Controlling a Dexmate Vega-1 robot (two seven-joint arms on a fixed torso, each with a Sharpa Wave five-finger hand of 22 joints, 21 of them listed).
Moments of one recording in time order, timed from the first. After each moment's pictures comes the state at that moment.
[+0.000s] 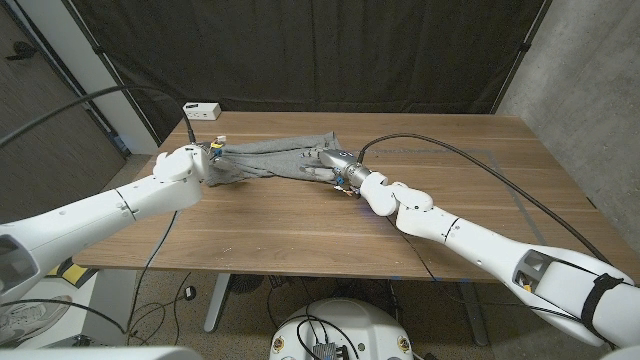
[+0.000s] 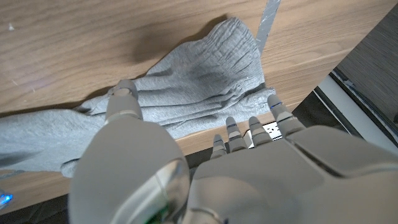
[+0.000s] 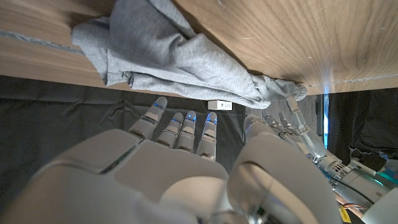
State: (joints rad) left arm 0.49 1.04 0.90 -1.87 0.45 0.99 -0.24; left_hand 0.64 -0.15 0.22 -0.17 0.43 -0.11 -0.09 0.20 0.18 0.07 -0.09 0.21 0.20 -0.02 0.04 0.19 0.17 0.04 0.19 0.33 0.19; right arm -0.54 -0.46 -0.96 -1.44 -0.58 -0.04 -0.11; right_hand 0.41 0.14 0.36 0.10 0.19 0.27 -0.12 0.17 0.19 0.20 -0.04 0.18 0.19 0.09 -0.04 0.17 0.23 0.18 0.03 0.19 0.18
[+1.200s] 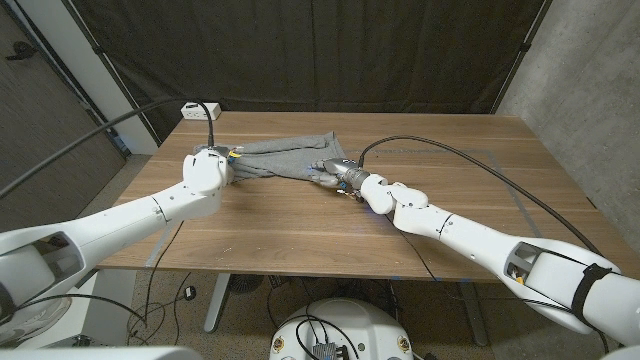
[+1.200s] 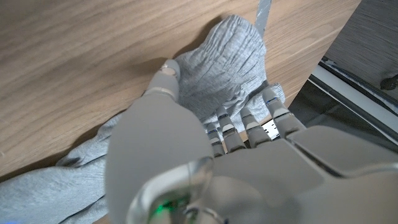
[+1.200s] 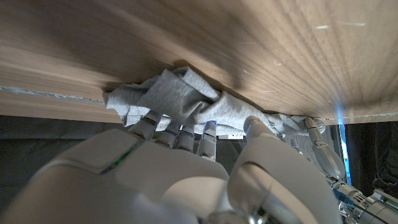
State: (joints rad) left arm 0.45 0.90 1.00 -1.68 0.81 0.96 -0.42; left_hand 1.04 0.06 0.32 -0.18 0.29 0.10 -0.15 0.22 0.18 0.31 -0.16 0.26 0.19 0.17 -0.04 0.20 0.17 0.14 0.13 0.33 0.19; right arm -0.49 -0.43 -1.01 -1.33 -0.54 -0.10 -0.04; right_hand 0.39 0.14 0.36 0.10 0.19 0.28 -0.10 0.19 0.19 0.19 -0.03 0.18 0.19 0.09 -0.04 0.18 0.21 0.17 0.03 0.19 0.18
